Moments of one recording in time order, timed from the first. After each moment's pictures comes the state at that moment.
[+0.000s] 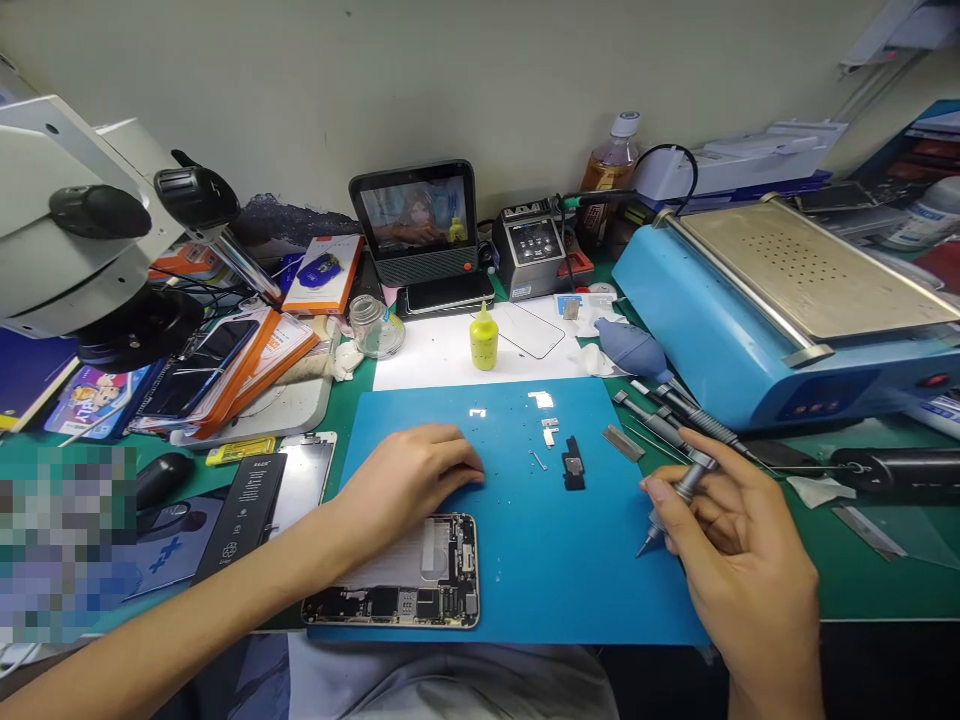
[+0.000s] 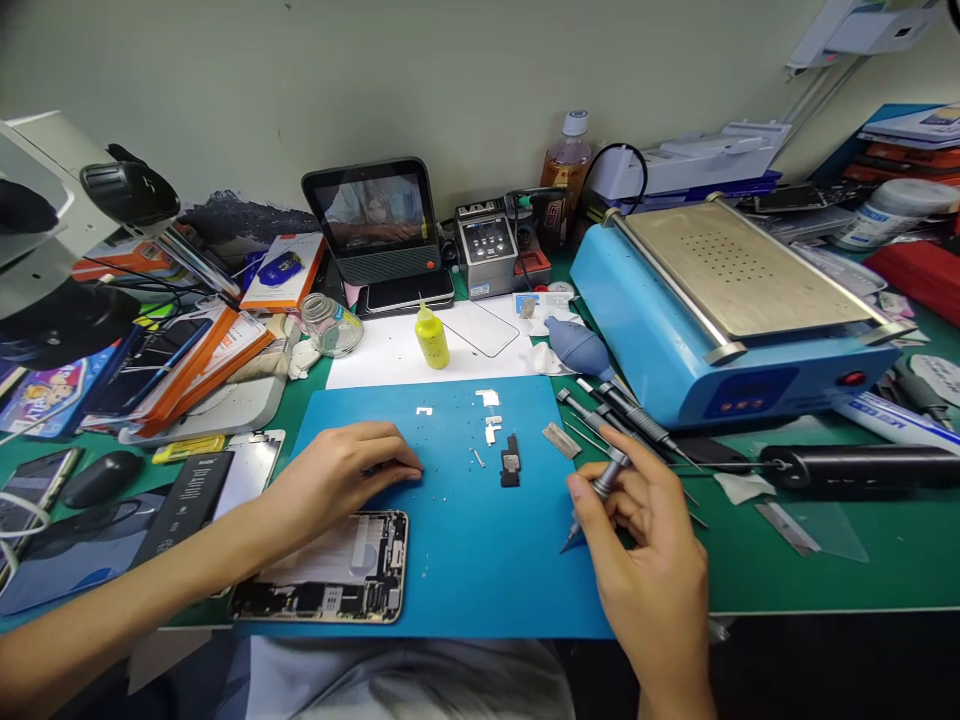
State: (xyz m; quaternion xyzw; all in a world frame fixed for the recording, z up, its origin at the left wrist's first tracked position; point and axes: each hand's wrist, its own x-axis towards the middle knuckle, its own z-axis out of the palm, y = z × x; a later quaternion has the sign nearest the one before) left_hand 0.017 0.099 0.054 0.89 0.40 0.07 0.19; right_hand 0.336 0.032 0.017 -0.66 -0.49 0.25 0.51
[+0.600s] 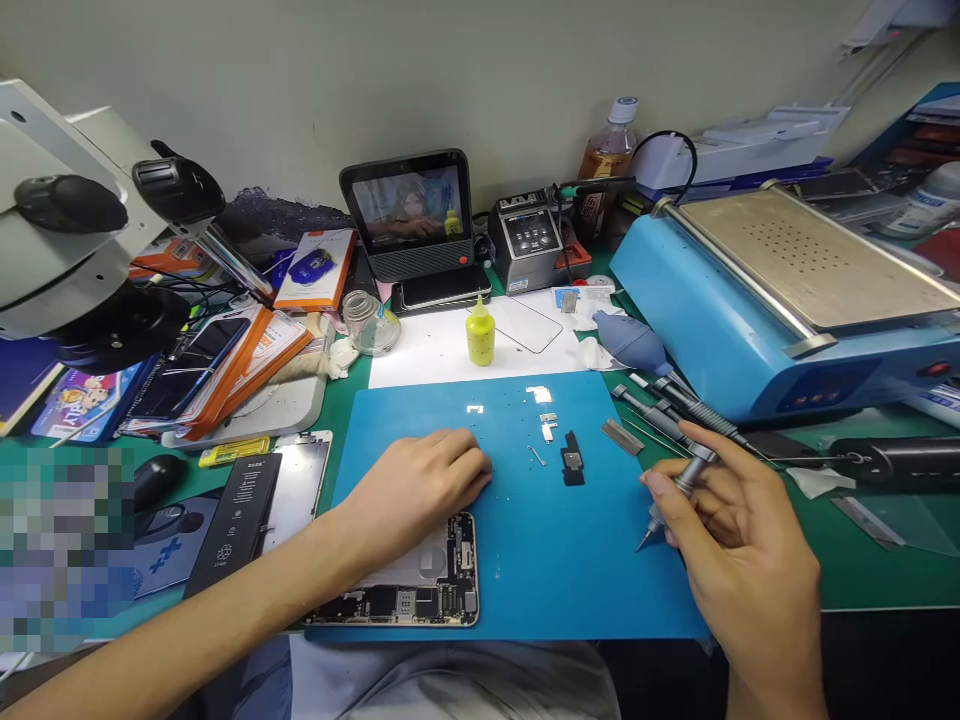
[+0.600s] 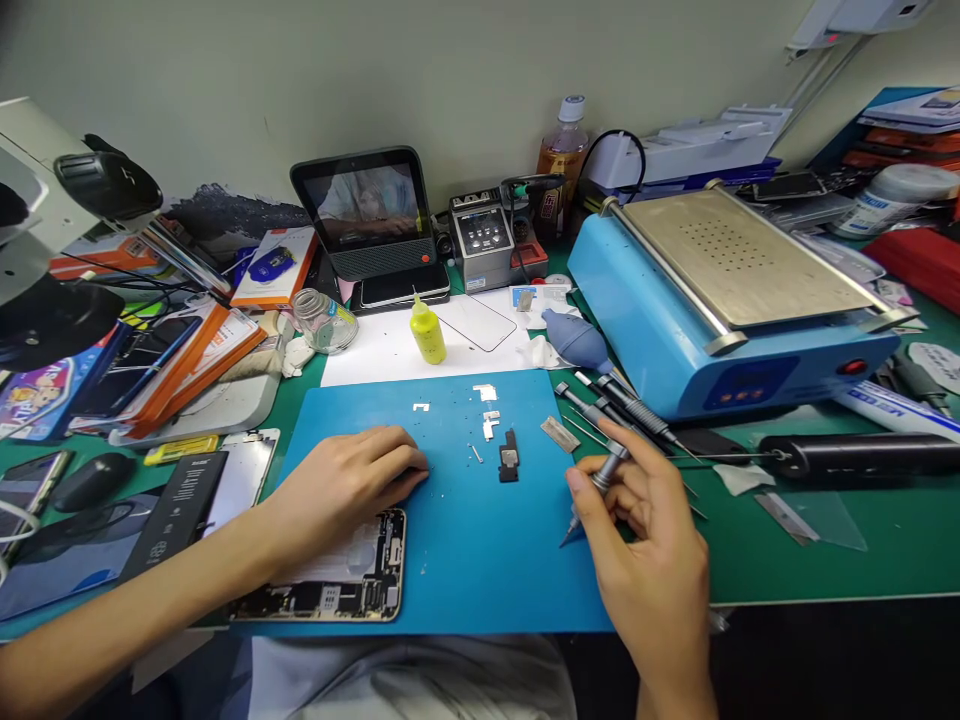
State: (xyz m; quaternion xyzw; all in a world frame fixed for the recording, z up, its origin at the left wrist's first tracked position) left_hand 0.026 0.090 0.044 0.92 0.38 0.05 0.10; right_hand 0.337 0.031 0.016 -0.66 -0.49 0.25 0.51
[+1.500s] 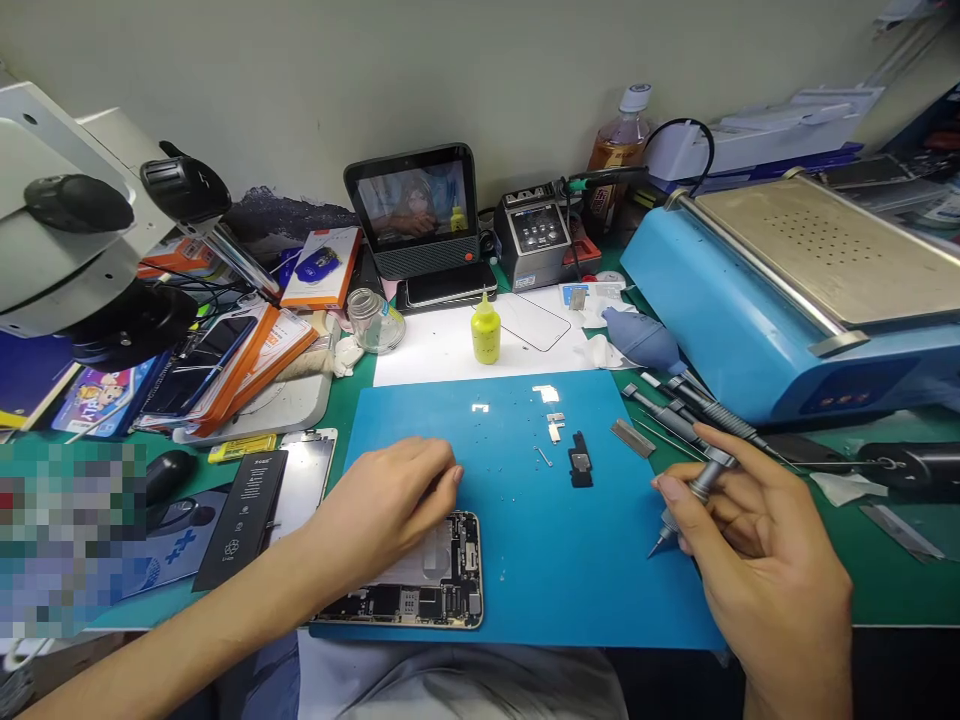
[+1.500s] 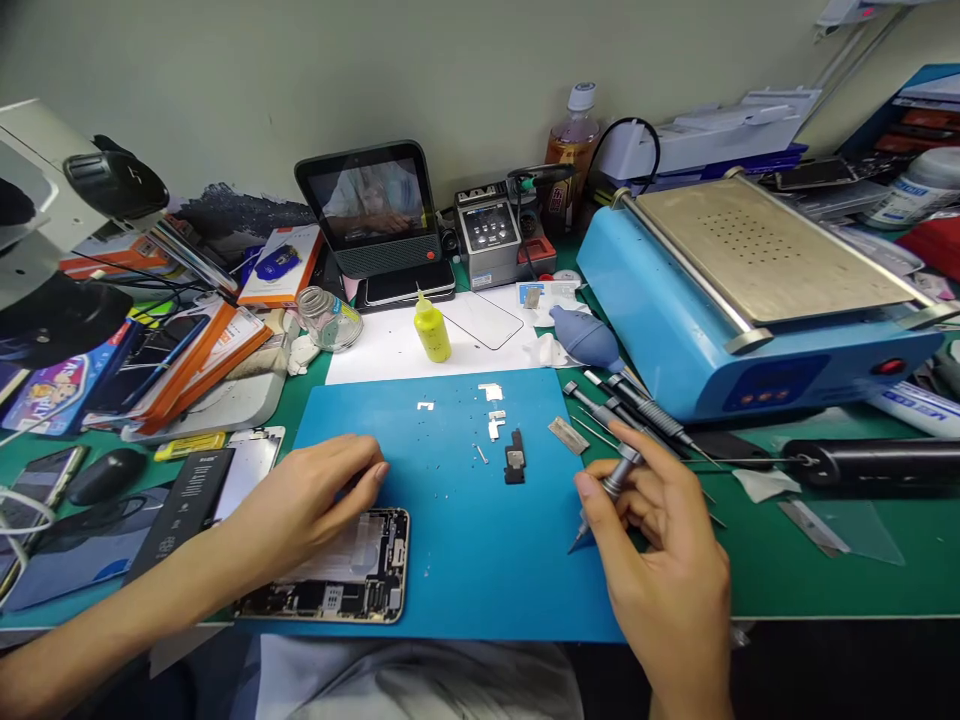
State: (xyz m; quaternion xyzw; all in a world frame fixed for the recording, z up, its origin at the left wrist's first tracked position) left_hand 0.007 0.073 0.062 0.85 0.49 0.08 0.17; right_hand 0.337 0.032 0.014 -0.66 -0.49 0.24 0.51
